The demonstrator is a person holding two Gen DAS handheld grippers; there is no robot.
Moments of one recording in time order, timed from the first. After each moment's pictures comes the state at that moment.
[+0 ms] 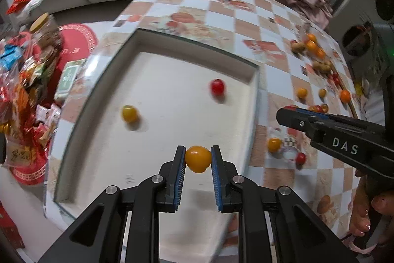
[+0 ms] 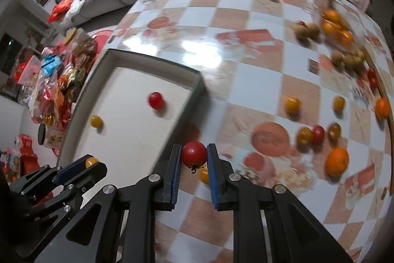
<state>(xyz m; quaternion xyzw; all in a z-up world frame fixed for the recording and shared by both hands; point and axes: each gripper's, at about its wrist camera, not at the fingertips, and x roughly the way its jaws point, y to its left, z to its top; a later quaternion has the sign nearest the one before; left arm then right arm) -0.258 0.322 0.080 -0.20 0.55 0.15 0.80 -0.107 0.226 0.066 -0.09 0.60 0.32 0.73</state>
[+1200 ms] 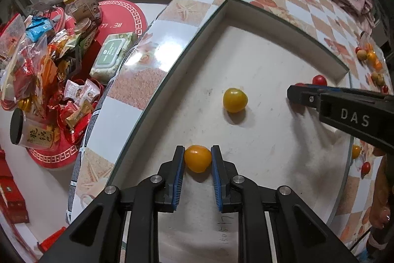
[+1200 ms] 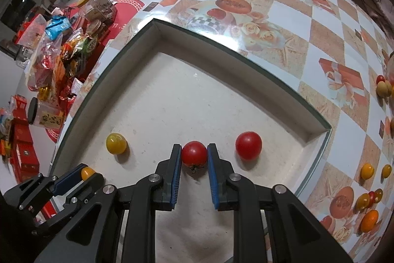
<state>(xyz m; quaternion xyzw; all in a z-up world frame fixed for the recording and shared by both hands) -0.289 0.397 0.023 -0.19 0.57 0.24 0.76 -0.122 0.349 0.016 -0.18 0.59 0.36 0.70</state>
